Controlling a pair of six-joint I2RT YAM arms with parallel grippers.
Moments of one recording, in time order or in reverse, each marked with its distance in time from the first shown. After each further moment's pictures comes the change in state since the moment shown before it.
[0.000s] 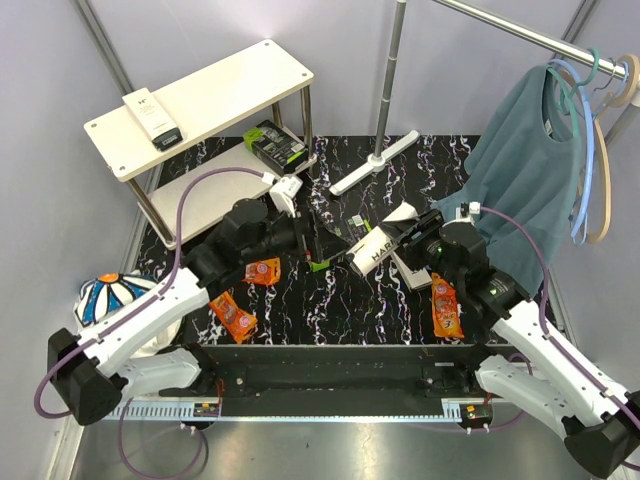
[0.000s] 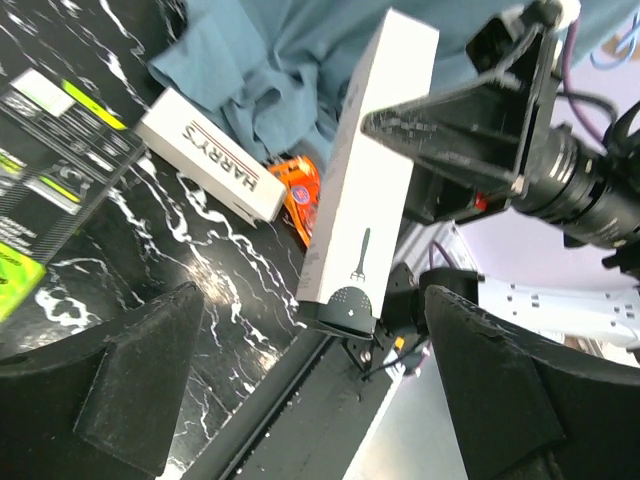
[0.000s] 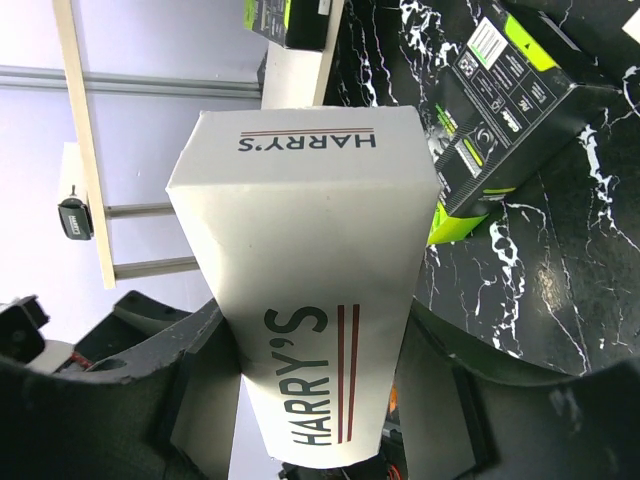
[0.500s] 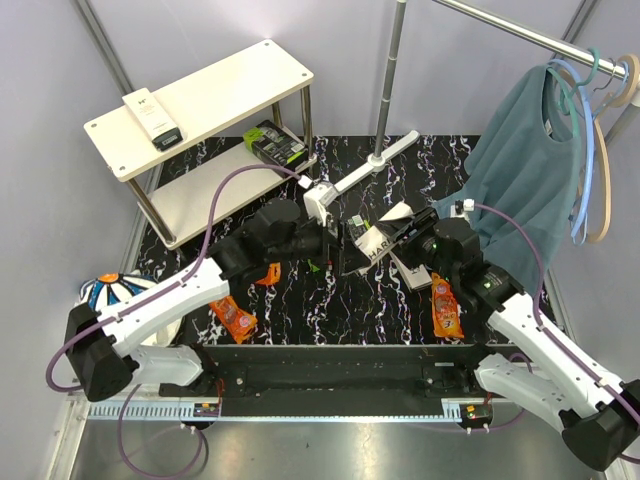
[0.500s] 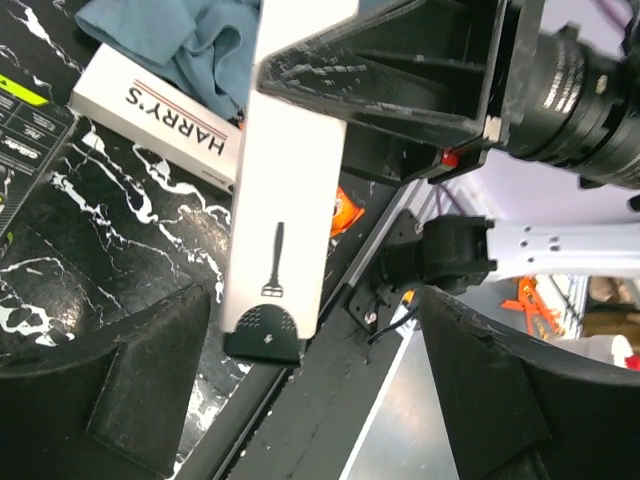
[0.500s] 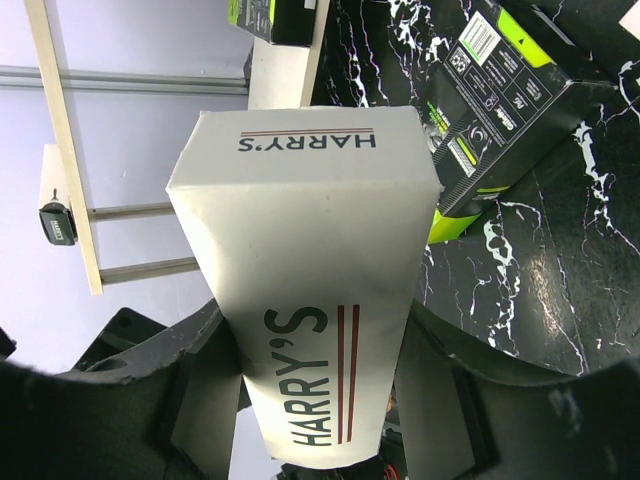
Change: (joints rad) left arm -0.121 0.143 0.100 -0.044 0.019 0.089; right arm 0.000 0.050 0.018 0.006 -0.006 0.000
